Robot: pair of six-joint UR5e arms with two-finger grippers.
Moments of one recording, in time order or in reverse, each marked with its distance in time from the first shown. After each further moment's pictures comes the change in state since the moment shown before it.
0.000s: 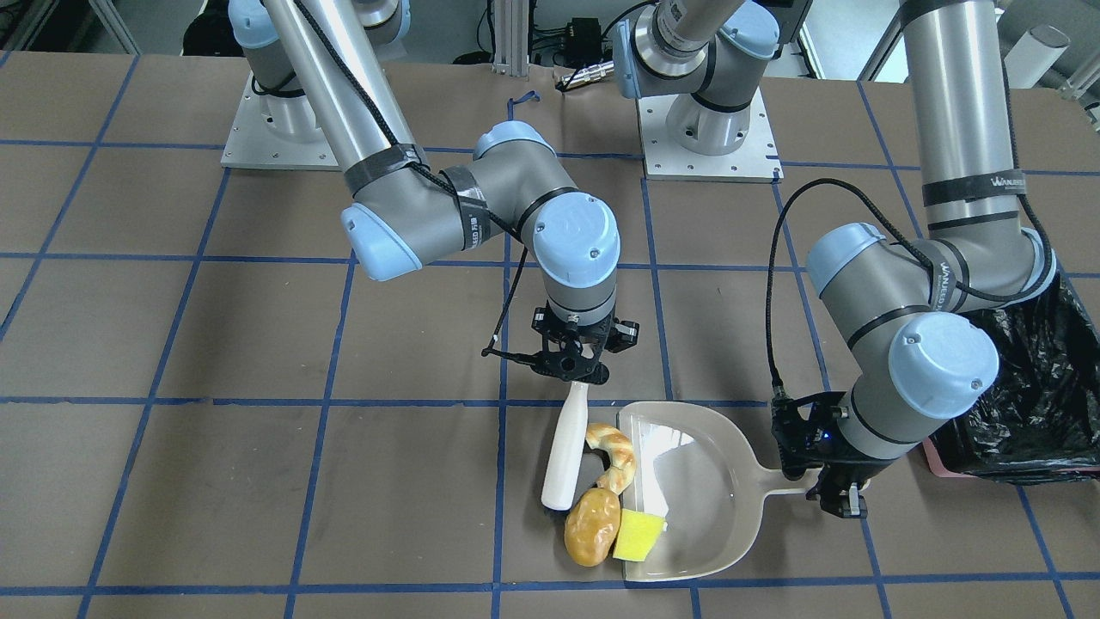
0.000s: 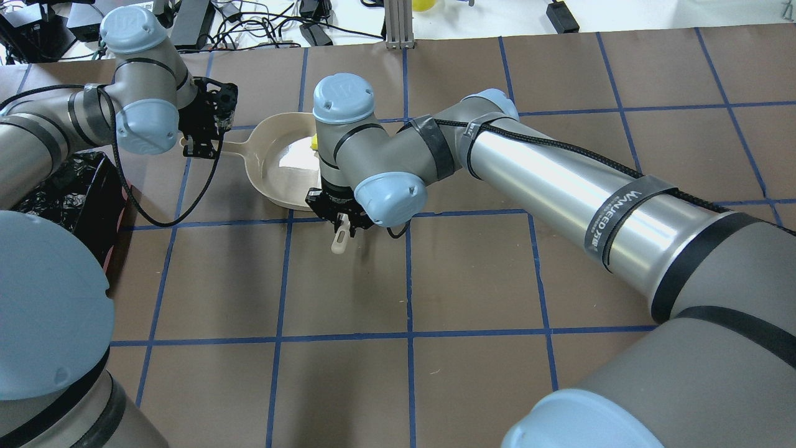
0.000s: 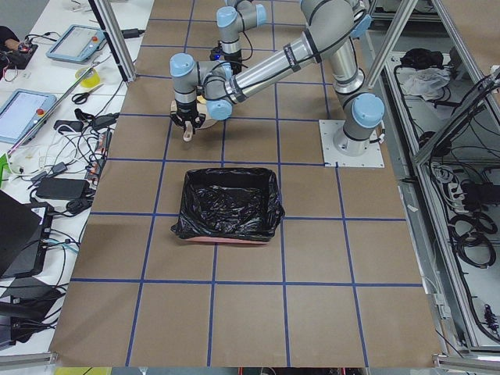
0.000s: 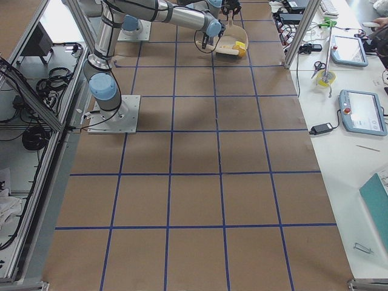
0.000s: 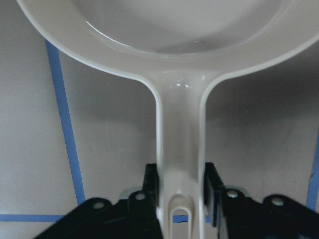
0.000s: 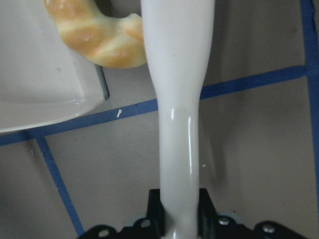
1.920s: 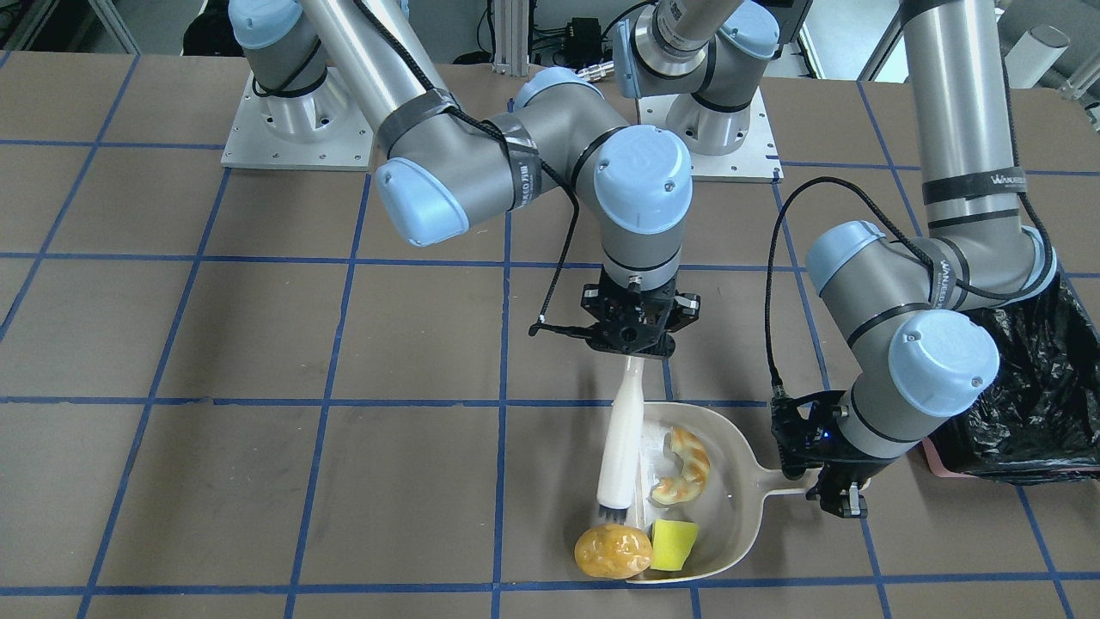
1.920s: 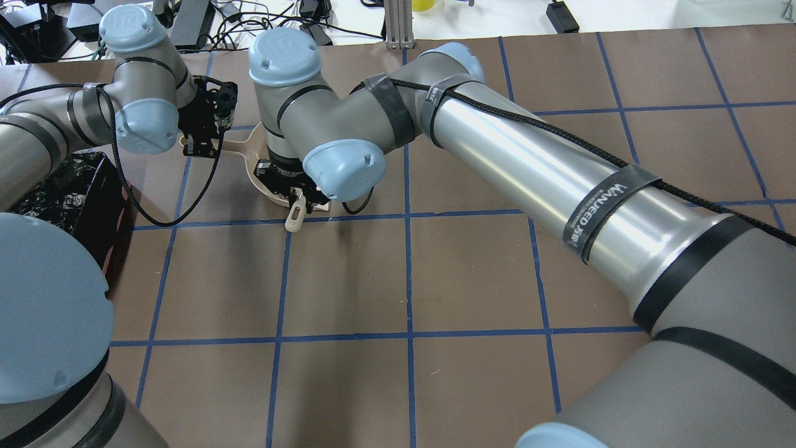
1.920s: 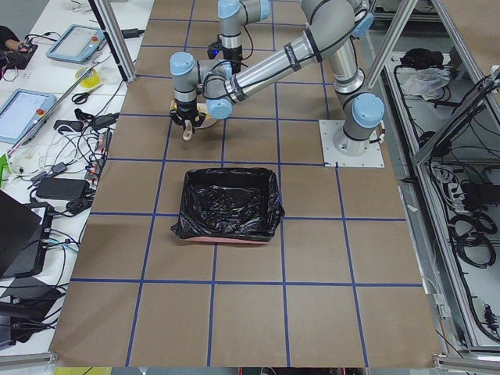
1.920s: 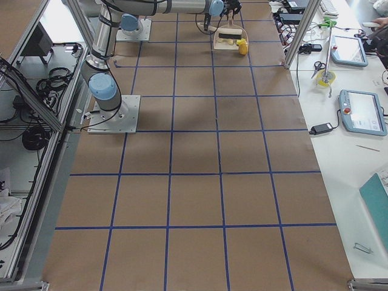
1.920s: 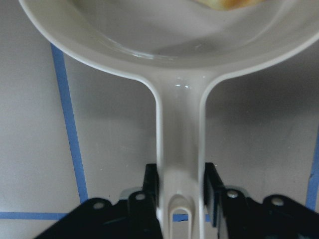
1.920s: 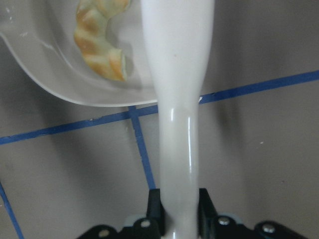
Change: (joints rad) left arm -0.002 0.003 0.000 0.000 -0.001 -0.004; right arm 0.022 -0.020 -0.188 0.151 -0.014 0.006
